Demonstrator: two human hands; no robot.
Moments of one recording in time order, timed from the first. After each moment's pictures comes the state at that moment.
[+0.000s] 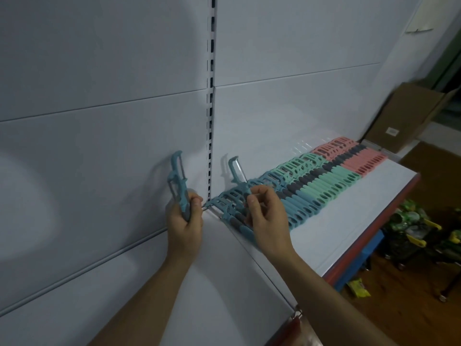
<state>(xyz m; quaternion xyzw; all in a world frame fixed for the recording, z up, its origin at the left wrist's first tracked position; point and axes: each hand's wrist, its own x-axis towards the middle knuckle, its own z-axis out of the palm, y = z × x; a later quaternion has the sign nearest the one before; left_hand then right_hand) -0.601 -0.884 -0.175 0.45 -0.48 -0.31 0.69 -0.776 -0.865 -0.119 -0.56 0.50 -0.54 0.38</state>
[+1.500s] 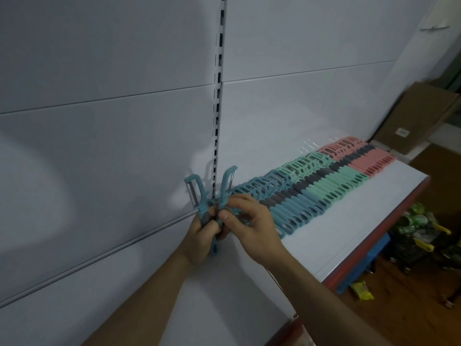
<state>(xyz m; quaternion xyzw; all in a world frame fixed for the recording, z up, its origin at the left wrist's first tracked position) -0.611 -0.856 -0.156 0.31 -0.58 -0.52 0.54 -0.756 -0.859 -0.121 -0.68 0.41 -0.46 0.40</state>
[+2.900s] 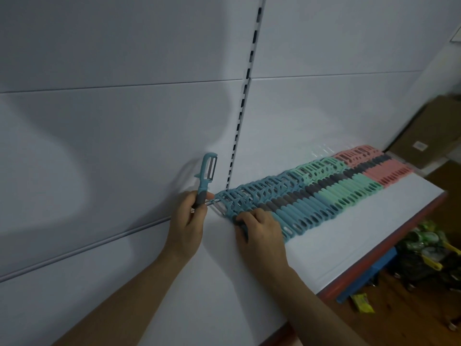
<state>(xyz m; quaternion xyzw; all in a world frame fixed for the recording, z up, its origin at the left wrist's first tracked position) -0.571 -0.846 -0.175 0.52 -0.51 -0.32 0.60 -0.748 -0.839 -0.155 -0.79 0.54 -0.29 -0.01</state>
